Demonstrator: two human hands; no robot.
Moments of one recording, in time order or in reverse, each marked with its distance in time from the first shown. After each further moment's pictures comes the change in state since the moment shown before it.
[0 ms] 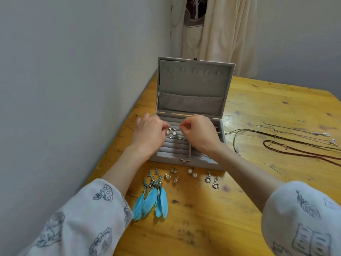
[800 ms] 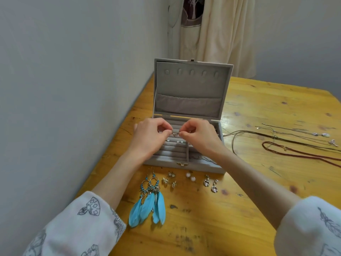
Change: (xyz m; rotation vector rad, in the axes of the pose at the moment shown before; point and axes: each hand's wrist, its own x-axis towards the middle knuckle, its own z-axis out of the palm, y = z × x) left_hand -0.005 0.005 -0.006 -0.460 0.030 -0.056; right_hand -0.009 0.004 -0.010 0.339 -0.081 0.085
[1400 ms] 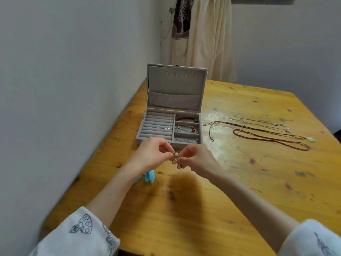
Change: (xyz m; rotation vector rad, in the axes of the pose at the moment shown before) left_hand -0.106 0.051 -0.008 -0.116 -0.300 -0.062; right_hand -0.128 -0.002 -0.021 0.135 -0.154 0.201
